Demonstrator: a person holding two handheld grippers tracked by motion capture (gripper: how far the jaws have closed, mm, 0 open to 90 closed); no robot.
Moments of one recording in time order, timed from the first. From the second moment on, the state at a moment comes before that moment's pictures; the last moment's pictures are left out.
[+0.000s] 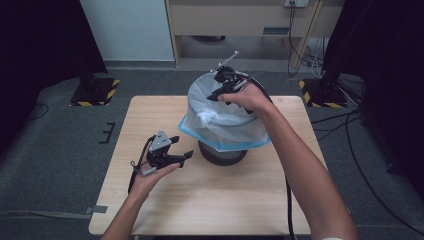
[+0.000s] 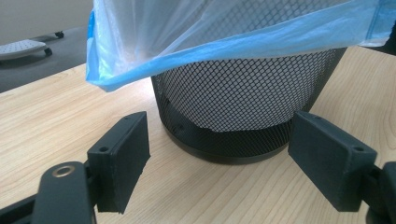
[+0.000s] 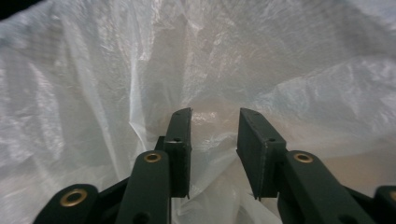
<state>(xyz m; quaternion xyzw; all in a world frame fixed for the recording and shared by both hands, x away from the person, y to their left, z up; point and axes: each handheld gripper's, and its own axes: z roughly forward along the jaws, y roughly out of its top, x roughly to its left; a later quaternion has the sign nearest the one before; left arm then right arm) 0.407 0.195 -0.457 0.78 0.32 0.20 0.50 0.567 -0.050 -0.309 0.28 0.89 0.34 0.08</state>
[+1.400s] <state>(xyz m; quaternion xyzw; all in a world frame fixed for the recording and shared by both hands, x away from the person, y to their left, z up) 0.442 0.237 -0.455 0.76 0.39 0.20 0.47 0.543 -0.140 -0.251 0.35 0.79 0.46 0.19</state>
